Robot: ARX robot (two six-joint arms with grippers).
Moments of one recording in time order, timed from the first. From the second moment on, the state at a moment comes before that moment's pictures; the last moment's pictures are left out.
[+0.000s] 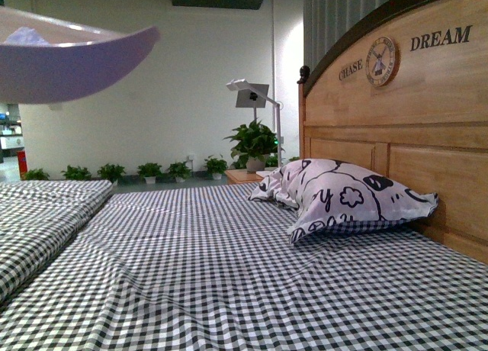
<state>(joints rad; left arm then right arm) -0.10 0.83 0.64 0.34 -0.11 0.53 -0.87 0.72 0.88 -0.23 -1.21 0.28</state>
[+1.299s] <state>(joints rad) -0.30 0.42 0.61 -0.03 -0.33 0.31 -0.04 0.53 0.87 -0.38 -0.29 0.37</state>
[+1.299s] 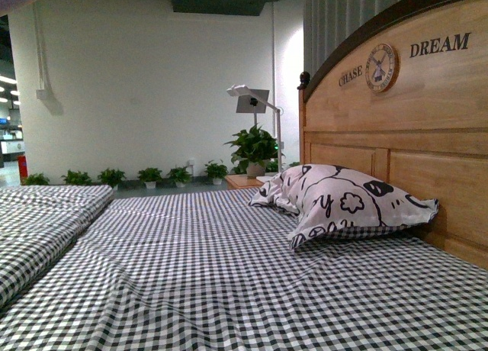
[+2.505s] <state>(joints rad) -0.30 0.42 0.61 -0.03 -0.33 0.30 -0.03 0.53 0.87 -0.38 -0.28 0.36</state>
